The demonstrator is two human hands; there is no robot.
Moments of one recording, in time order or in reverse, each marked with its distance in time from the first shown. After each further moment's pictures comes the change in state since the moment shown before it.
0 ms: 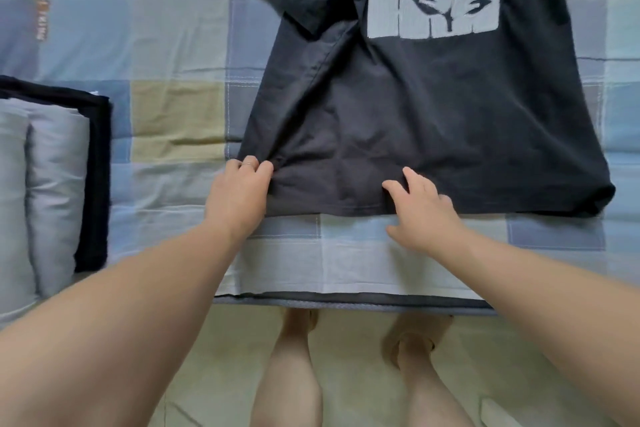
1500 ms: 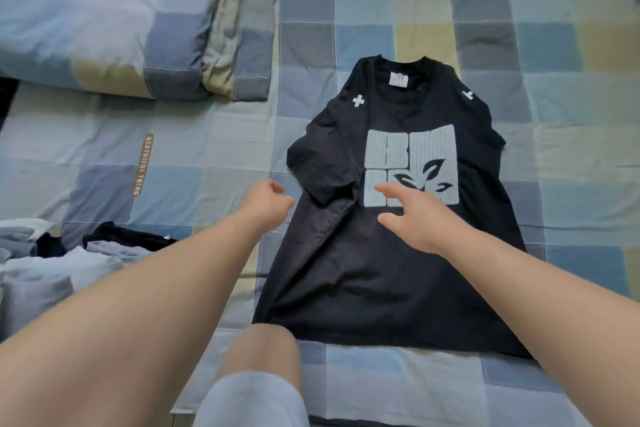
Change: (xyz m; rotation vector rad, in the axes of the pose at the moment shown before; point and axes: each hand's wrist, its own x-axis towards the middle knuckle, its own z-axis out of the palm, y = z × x) left_hand 0.125 -0.012 -0.242 -0.895 -0.128 -0.494; right_hand -0.003 -0.024 -0.292 0.411 0.155 -0.169
